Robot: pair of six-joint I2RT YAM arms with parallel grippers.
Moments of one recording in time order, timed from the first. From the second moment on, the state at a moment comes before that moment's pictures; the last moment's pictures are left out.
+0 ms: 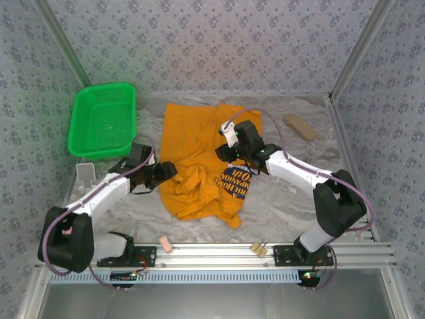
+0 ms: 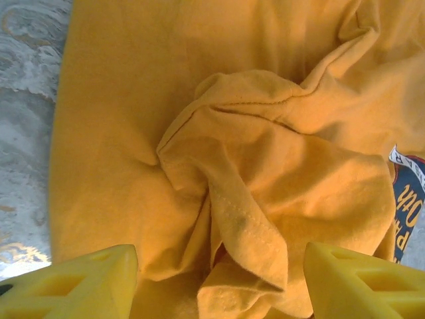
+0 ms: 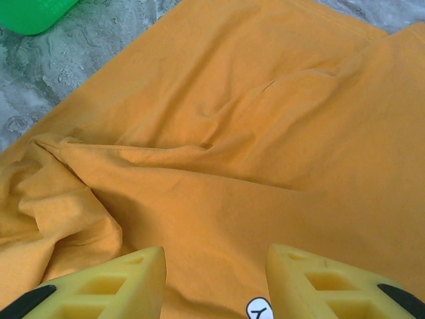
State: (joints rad) left arm -0.30 1.27 0.70 -0.43 0.29 -0.75; right arm 0.60 1.57 1.06 -0.15 -0.12 -0.02
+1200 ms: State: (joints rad) left arm -0.64 1.43 0.98 -0.55 0.37 -0.38; right arm 0.47 1.80 1.27 -0.11 -0.44 -0.12
